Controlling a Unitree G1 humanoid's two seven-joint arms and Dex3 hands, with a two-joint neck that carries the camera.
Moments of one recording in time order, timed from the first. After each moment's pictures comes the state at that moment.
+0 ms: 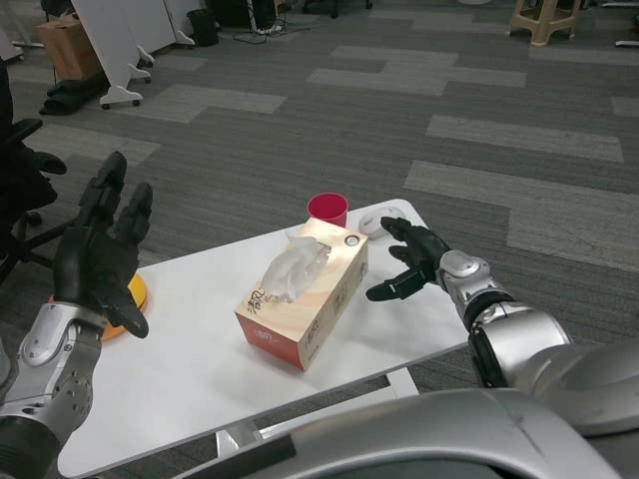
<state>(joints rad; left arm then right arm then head) -0.53 0.32 -0.59 0.69 -0.84 -0.63 -0.27 -0.41 -0.35 -0.28 1.17 -0.09 -0.29 0.31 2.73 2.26</state>
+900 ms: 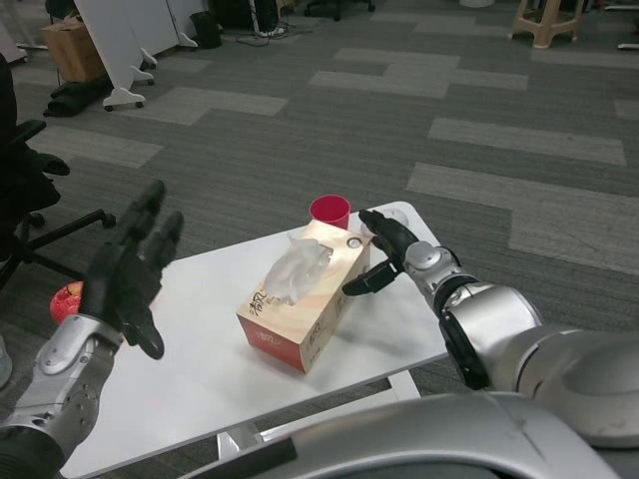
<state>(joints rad) -0.52 0.33 -0.66 0.70 -0.79 -0.53 -0.30 -0.55 -0.31 -0.12 1.29 -0.12 -0.29 0.13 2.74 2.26</state>
